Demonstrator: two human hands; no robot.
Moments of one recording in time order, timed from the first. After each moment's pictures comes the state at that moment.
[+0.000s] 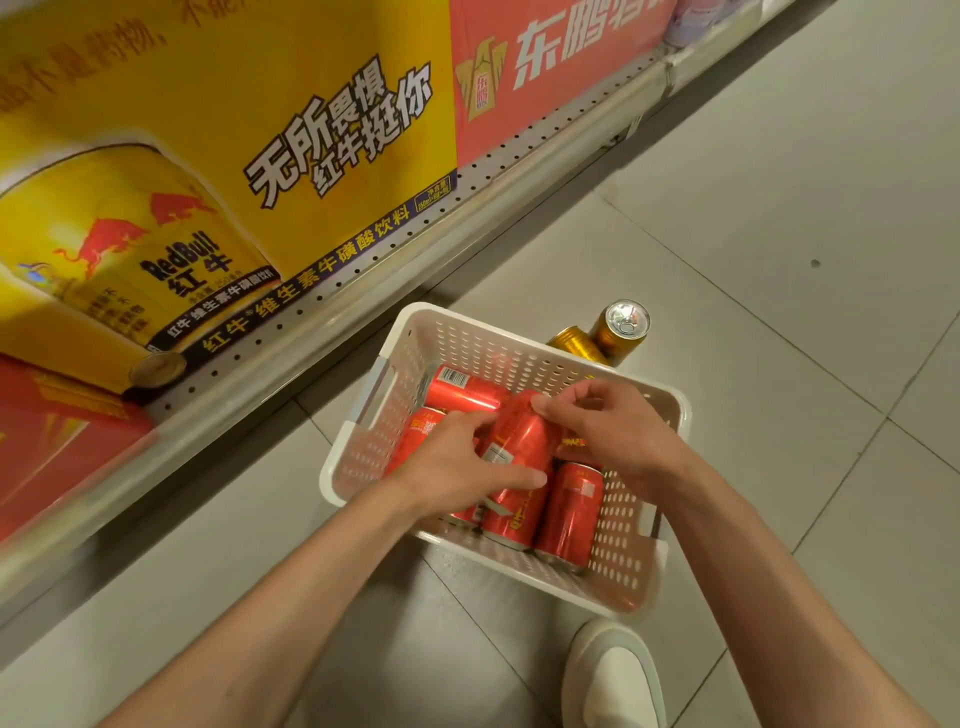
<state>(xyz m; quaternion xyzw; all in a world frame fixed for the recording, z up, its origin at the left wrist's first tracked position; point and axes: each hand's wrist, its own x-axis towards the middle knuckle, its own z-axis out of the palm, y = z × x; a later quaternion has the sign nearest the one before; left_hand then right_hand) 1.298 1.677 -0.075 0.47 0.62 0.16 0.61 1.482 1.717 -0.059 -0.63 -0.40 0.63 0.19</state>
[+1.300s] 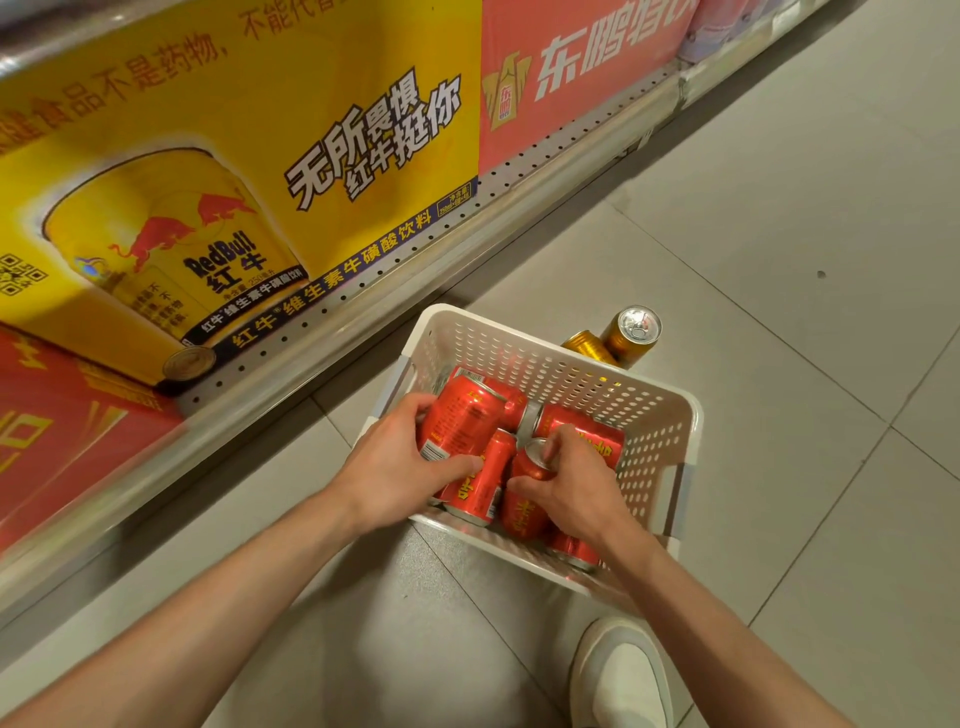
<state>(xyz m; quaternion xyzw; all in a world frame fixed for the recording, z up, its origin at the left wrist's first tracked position) 1.239 1.655 -0.057 0.51 0.69 0.16 0.48 1.454 1.669 -0.122 -0.69 -0.60 0.42 0.04</state>
